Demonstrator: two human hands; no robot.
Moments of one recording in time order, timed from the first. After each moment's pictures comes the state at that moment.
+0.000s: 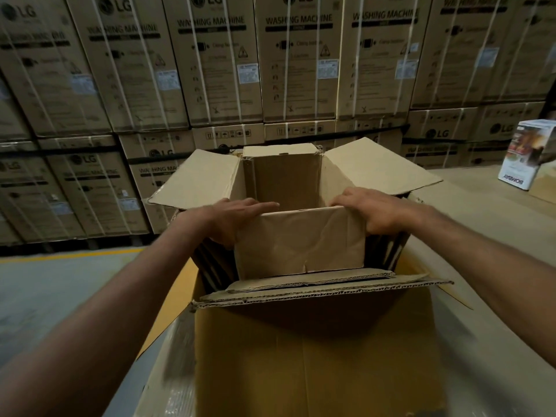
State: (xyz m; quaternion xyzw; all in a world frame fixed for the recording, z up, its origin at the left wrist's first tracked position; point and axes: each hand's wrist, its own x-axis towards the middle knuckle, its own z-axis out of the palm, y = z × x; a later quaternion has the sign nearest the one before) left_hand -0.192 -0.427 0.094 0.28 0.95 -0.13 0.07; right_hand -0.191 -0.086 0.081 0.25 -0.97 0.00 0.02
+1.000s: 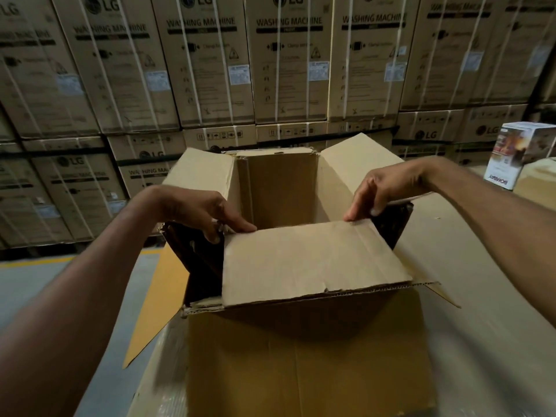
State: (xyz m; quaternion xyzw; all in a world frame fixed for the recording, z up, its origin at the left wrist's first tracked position) left_hand -0.170 -0.448 0.146 0.28 0.90 0.17 0.30; right_hand -0.187 -0.051 0.161 0.17 -0.90 0.26 -0.30
